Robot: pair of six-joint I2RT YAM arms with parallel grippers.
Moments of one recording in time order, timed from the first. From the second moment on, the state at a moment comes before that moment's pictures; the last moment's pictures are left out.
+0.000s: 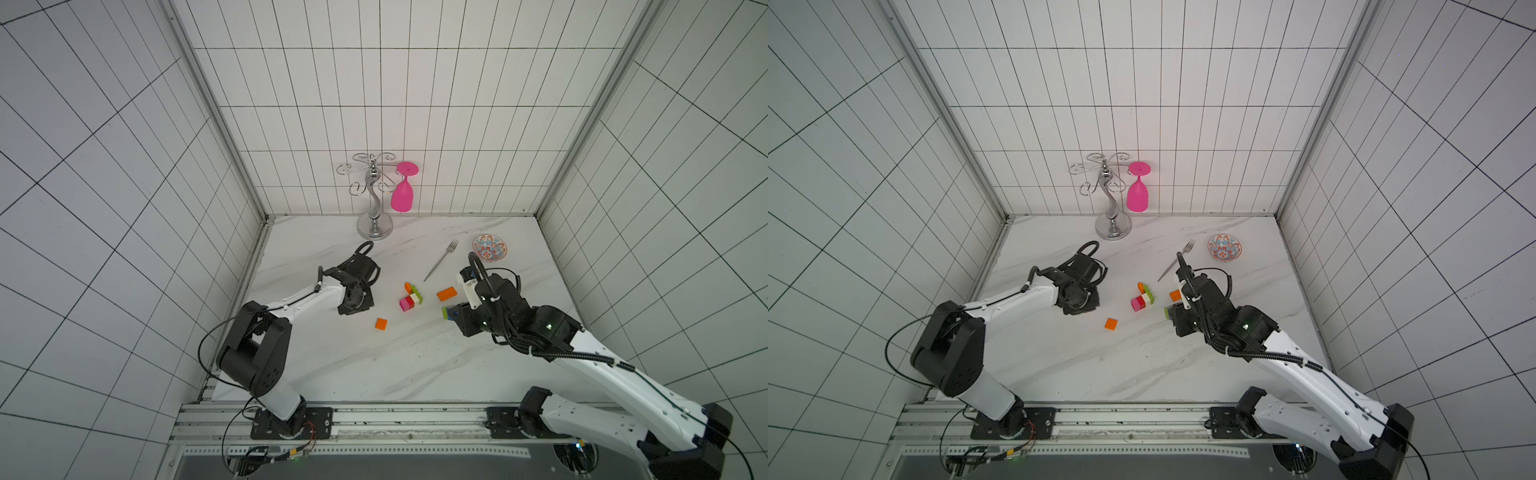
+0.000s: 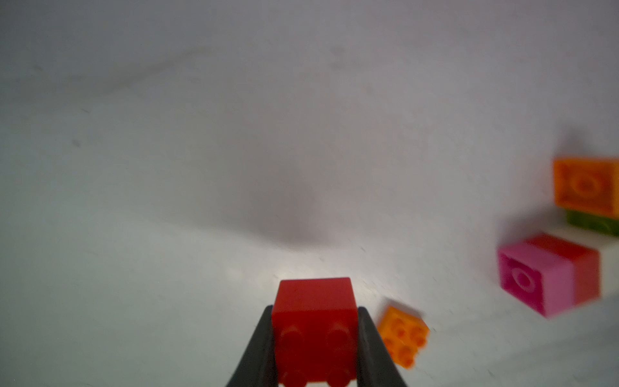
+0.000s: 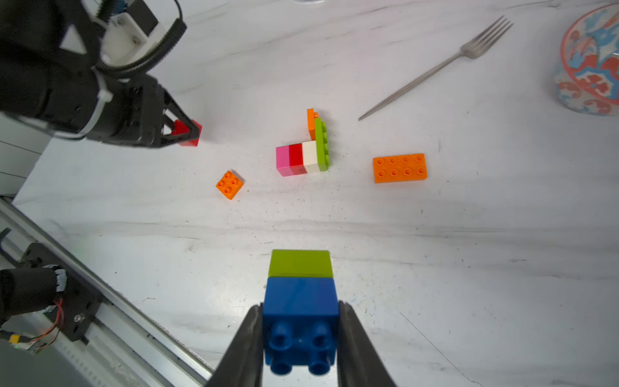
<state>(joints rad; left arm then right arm) -0.64 1.60 1.07 -0.72 -0.06 -0.79 0.77 0.97 0.96 -0.81 0.13 0.40</state>
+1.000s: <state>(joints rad) -0.94 1.32 0.90 -0.43 0.01 -1.06 0.71 1.03 0.92 -0.88 0.10 0.54</state>
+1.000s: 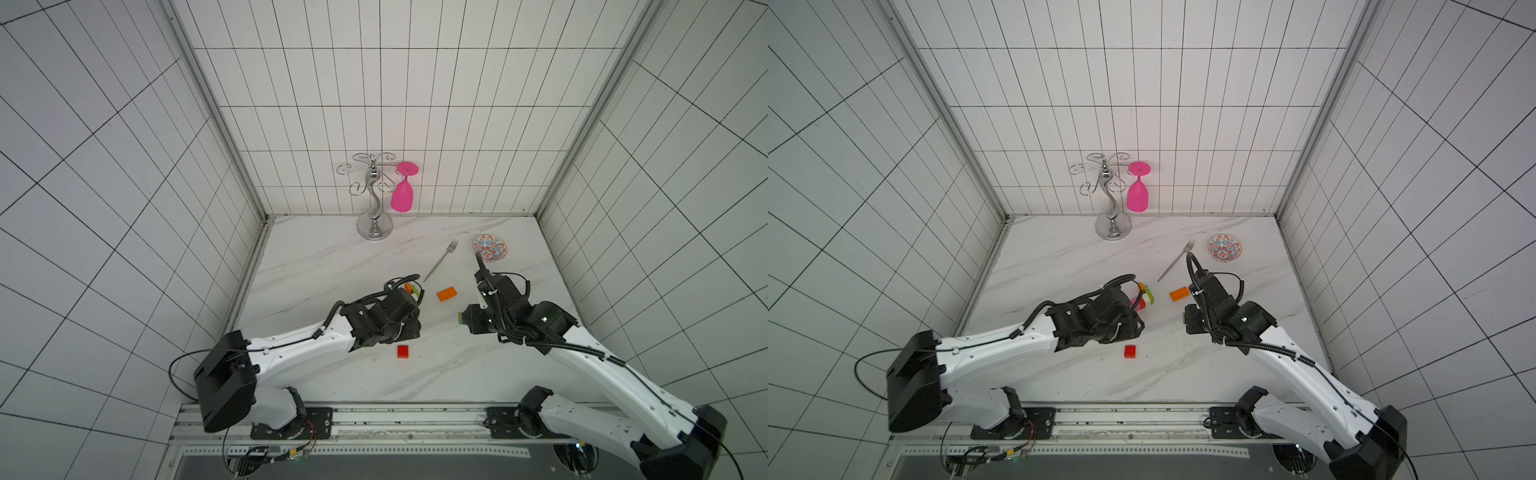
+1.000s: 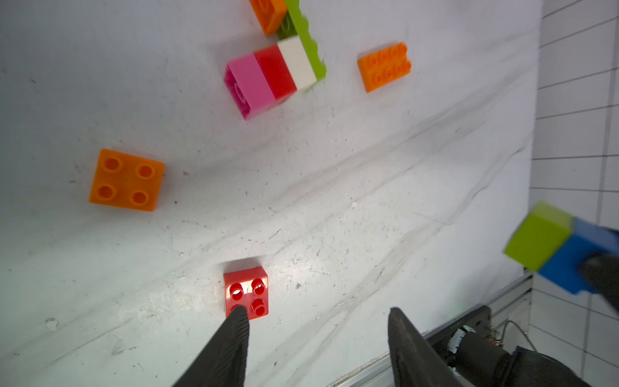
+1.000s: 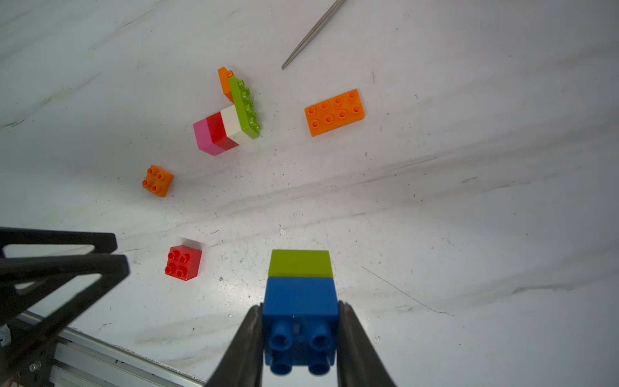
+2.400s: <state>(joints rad) -0.48 1.05 0.26 0.14 0.53 -1.19 1.04 1.82 1.44 -1.05 -0.01 1.04</state>
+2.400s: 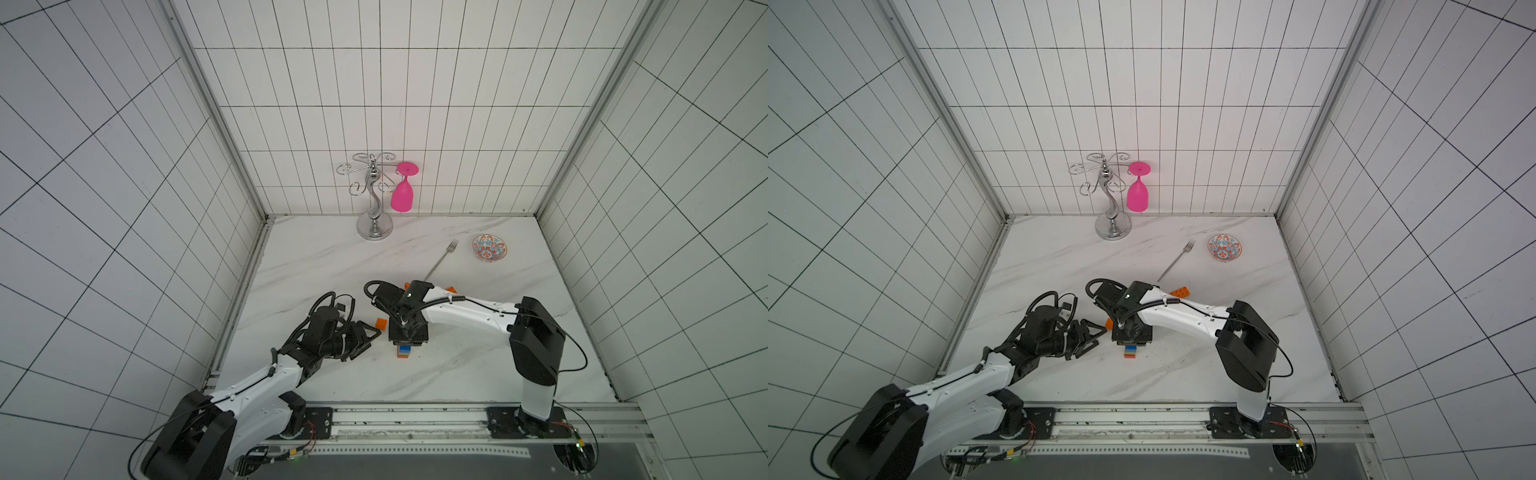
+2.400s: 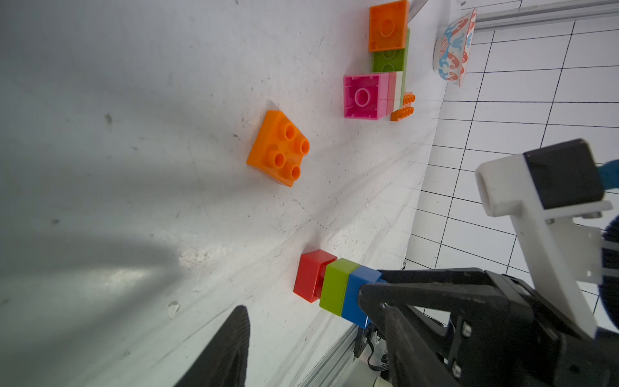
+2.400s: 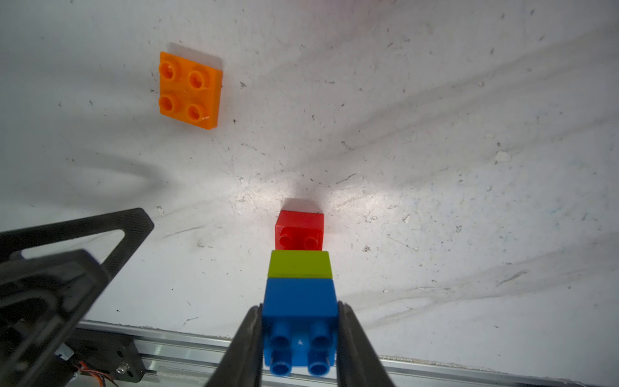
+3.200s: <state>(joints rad) -0.48 1.02 0.26 0.10 0.54 -1.17 1.04 1.87 1.46 -1.07 0.00 1.05</state>
